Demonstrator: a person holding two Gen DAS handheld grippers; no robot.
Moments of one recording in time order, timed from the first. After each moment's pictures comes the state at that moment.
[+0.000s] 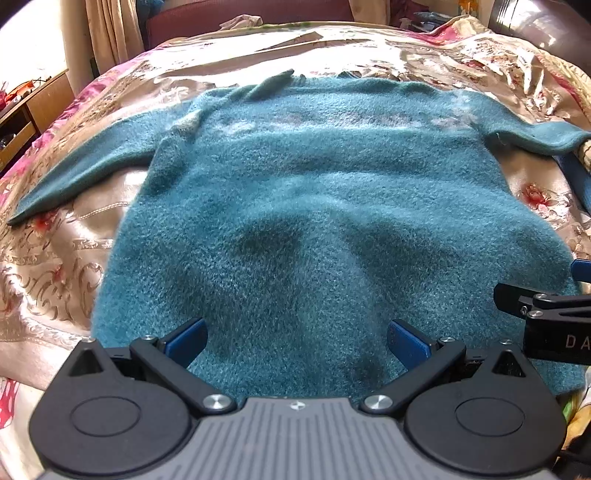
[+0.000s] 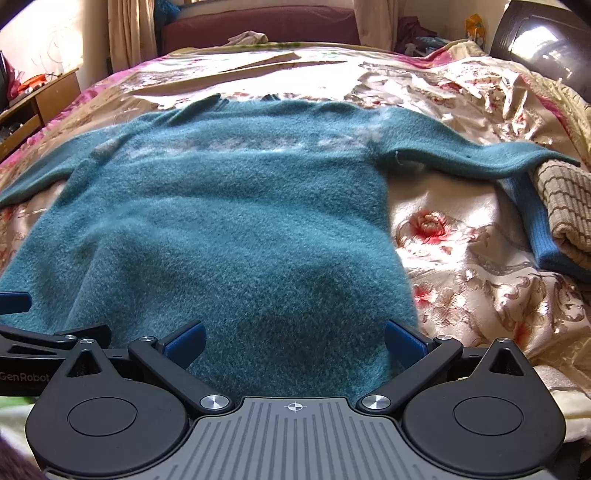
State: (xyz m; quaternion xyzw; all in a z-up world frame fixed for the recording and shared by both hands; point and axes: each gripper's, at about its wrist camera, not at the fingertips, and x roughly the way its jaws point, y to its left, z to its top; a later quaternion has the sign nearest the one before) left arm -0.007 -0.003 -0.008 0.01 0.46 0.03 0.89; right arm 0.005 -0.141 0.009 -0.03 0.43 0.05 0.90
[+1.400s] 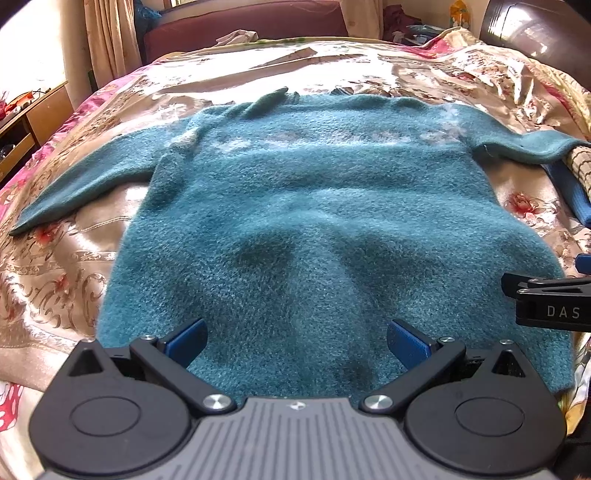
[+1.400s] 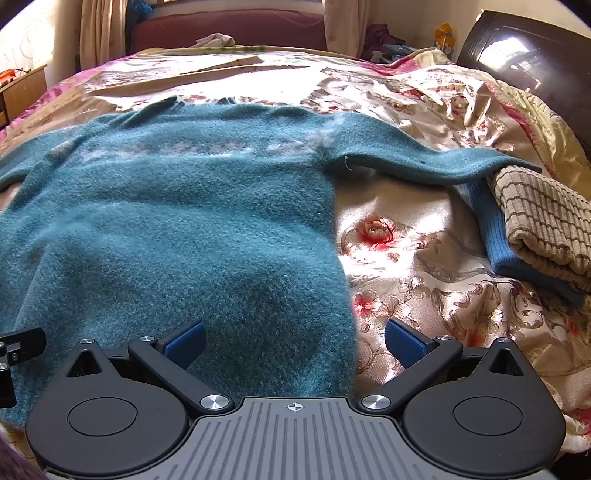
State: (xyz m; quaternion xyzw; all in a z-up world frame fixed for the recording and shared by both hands) left arm -0.018 -0.009 0.001 0.01 0.44 0.02 0.90; right arm 0.011 -0.157 0.006 -0.06 0.42 -0.01 0.90
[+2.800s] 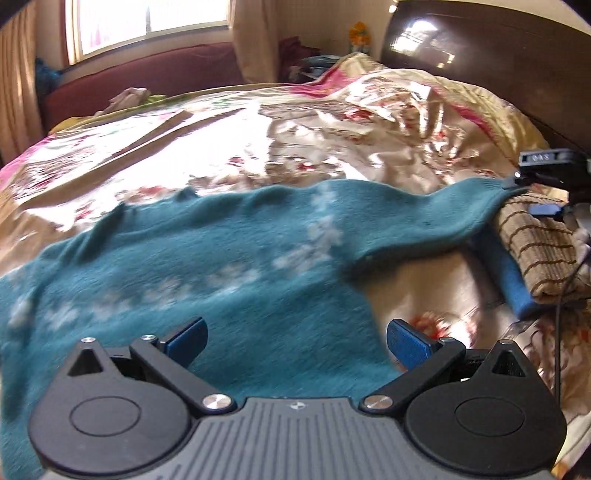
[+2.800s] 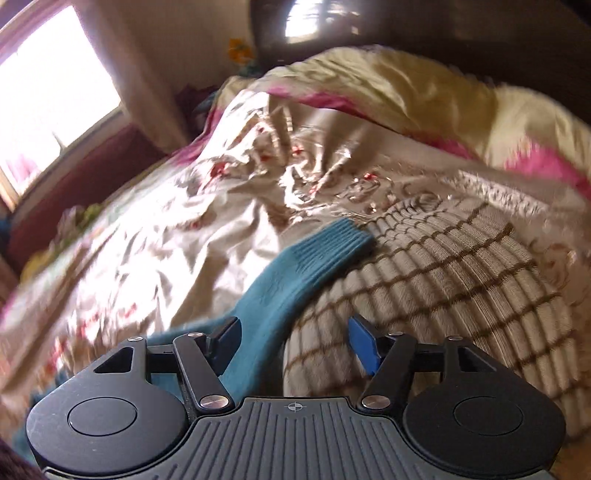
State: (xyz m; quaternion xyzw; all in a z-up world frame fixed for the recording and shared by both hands) left arm 0.130 -0.134 0.045 0.04 0.38 -0.14 0.92; right arm 0.180 -0.458 0.057 0.26 0.31 -0.18 0.90
